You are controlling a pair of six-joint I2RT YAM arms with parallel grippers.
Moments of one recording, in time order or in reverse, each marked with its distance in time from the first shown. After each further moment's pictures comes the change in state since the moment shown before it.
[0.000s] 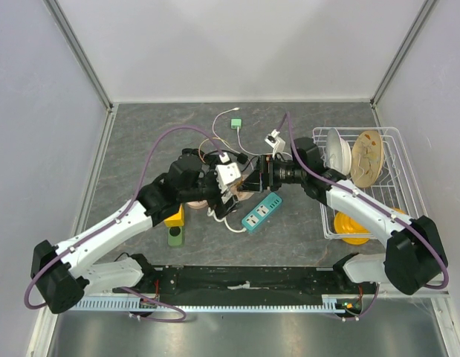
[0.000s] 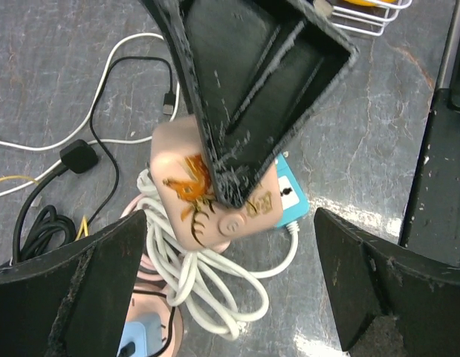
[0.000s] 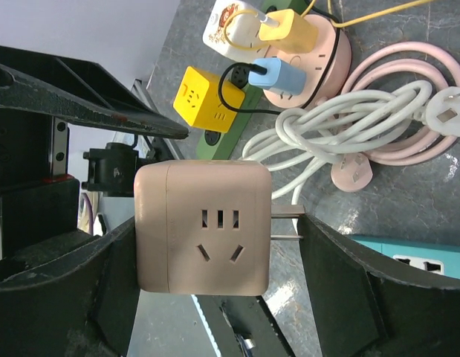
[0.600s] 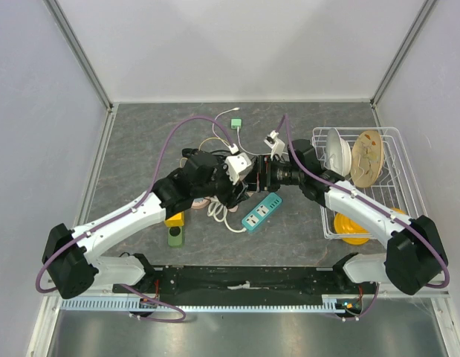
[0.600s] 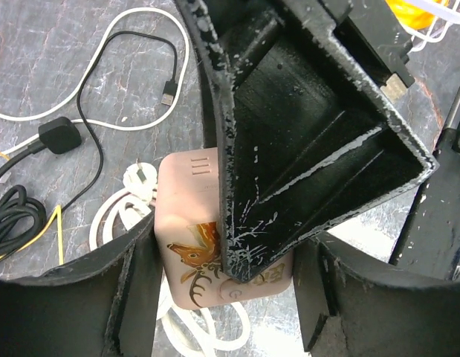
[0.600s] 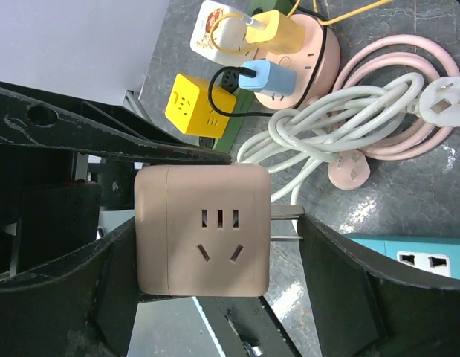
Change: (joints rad) left arm -0.047 0.153 0.072 0.042 -0.114 -0.167; right arm 0.034 0.000 0.000 -0.016 0.073 0.039
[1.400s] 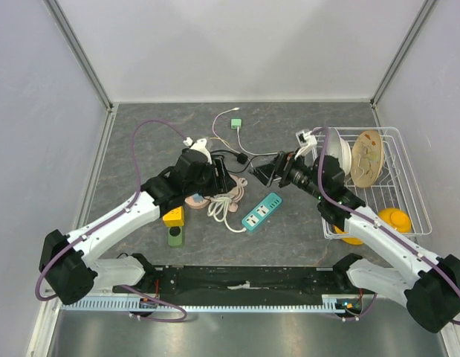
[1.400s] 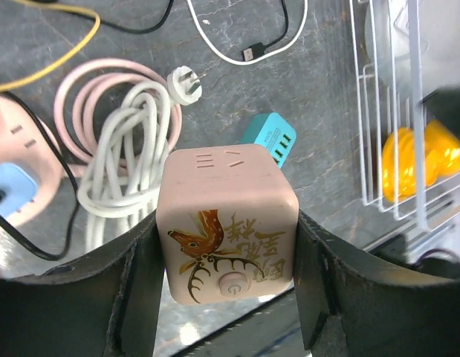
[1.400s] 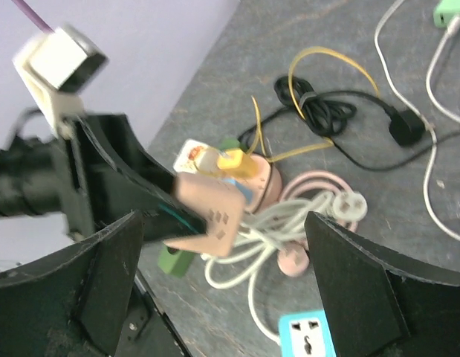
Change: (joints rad) left arm 0.093 -0.045 -0.031 -0.121 -0.267 -0.818; right arm -0.002 -0.290 -0.166 0.278 0.350 -0.011
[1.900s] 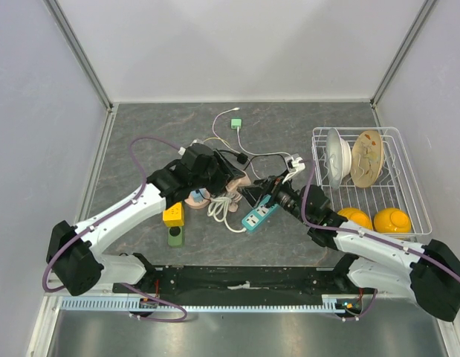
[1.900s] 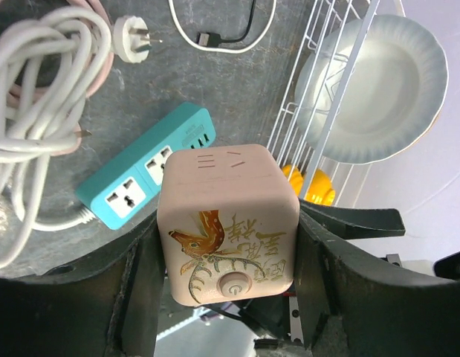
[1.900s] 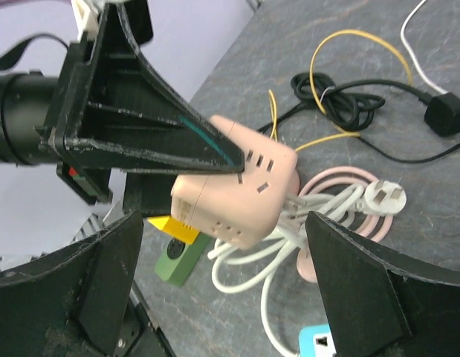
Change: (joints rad) left arm 0.005 0.088 0.095 -0.065 0.029 -0.606; right arm 0.243 0.016 -0.278 0.362 0.245 0.002
